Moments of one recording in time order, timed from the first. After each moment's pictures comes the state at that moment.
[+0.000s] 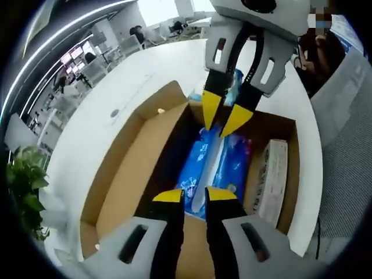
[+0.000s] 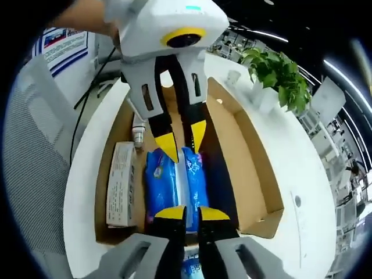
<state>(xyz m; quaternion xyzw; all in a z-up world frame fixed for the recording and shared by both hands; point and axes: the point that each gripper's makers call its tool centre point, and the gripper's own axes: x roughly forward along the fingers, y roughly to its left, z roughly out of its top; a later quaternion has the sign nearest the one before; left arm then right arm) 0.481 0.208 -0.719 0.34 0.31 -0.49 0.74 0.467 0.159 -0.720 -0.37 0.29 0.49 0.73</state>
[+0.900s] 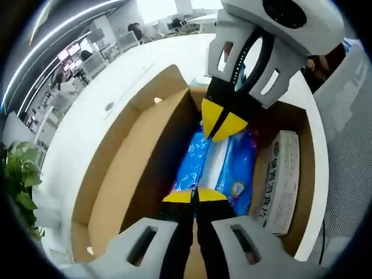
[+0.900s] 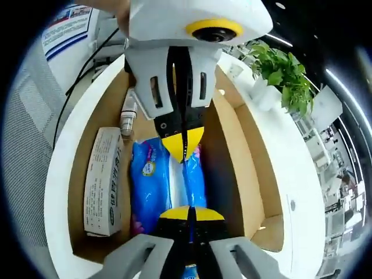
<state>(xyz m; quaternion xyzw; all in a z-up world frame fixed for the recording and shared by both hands) 0.486 0.212 -0.740 0.34 0.33 -0.49 0.73 0.478 0.168 -0.737 -0.41 0.28 0.47 0.73</state>
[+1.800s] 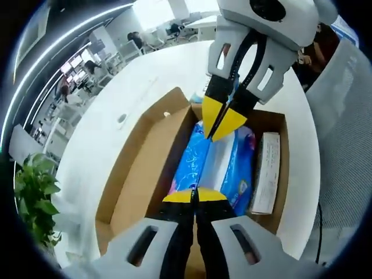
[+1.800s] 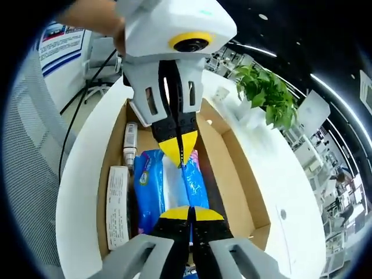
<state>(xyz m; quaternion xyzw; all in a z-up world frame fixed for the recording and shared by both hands) 0.474 0.229 -0.688 0.37 0.29 -0.49 0.74 0.463 0.187 -0.684 -0.37 0.22 0.47 0.77</state>
